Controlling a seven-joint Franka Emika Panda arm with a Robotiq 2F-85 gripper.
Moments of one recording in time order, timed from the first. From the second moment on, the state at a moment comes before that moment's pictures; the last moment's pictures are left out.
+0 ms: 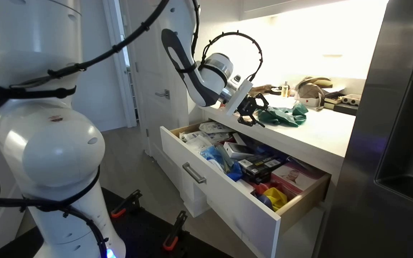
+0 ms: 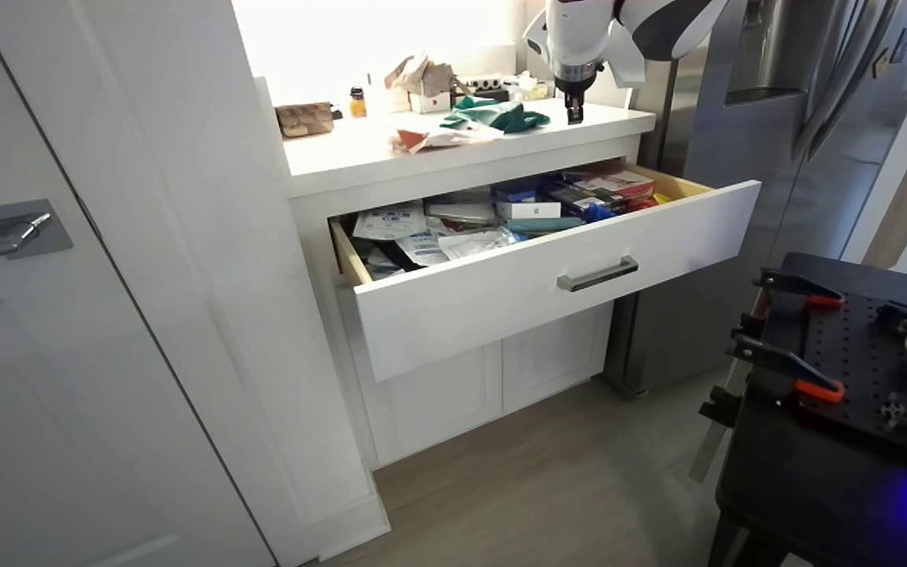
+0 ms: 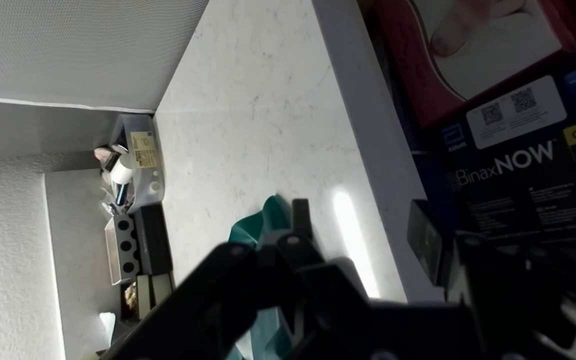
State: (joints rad) arm -0.15 0.22 -0.07 -2.18 -1.54 2.42 0.49
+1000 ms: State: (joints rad) arm -0.50 0.44 0.10 -1.72 -0.31 2.54 -0.49
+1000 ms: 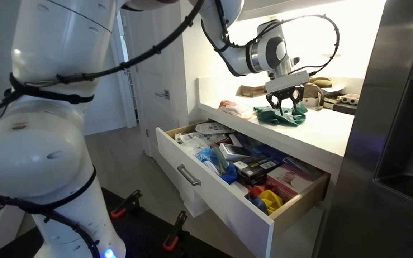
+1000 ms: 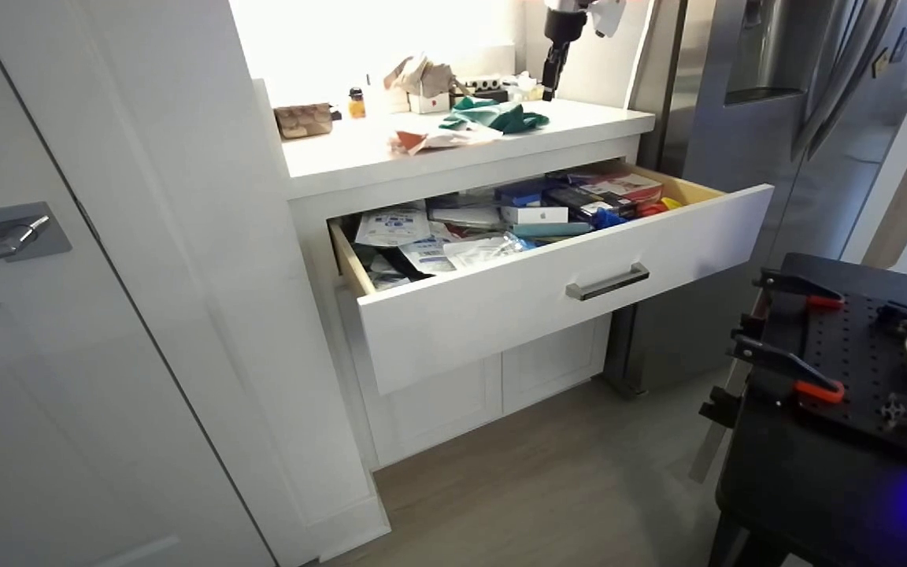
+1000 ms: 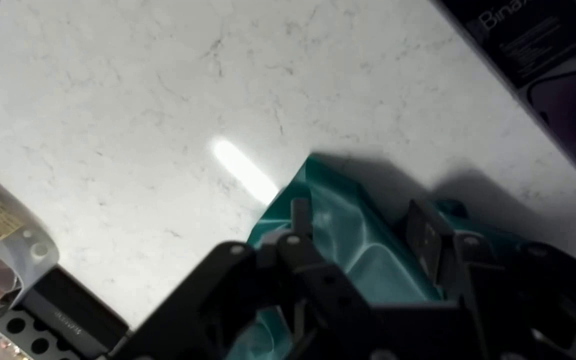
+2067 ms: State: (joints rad) arm -0.42 0.81 0.04 -1.04 0.11 2.02 -0.39
